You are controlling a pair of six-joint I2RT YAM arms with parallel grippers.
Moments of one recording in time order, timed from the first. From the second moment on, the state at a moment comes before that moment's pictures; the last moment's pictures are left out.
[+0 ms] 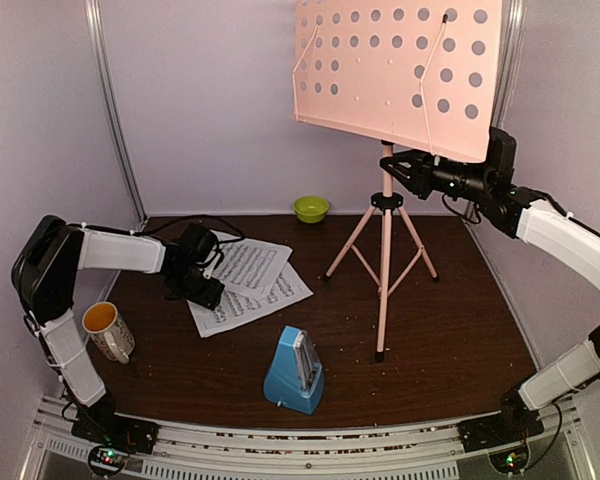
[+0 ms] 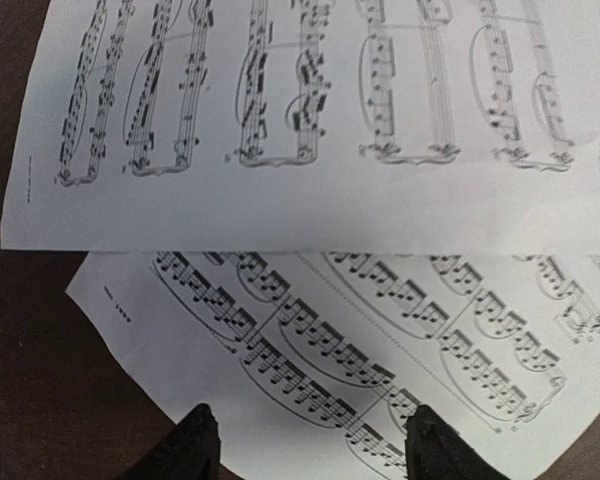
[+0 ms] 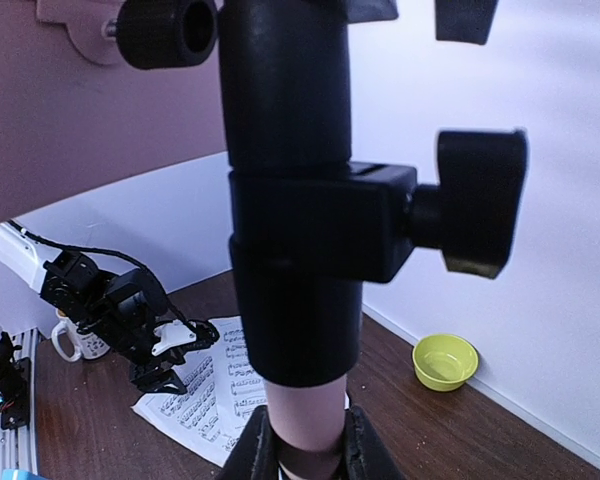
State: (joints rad) left arm -0.49 1.79 1.06 -0.42 -0.17 -0.09; right arm 0.38 1.38 1.27 0.09 -0.59 0.03
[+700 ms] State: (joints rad) left arm -0.63 2.12 1.52 -0.42 -0.03 -0.05; right arm 0.38 1.45 1.27 0.25 -0.68 0.09
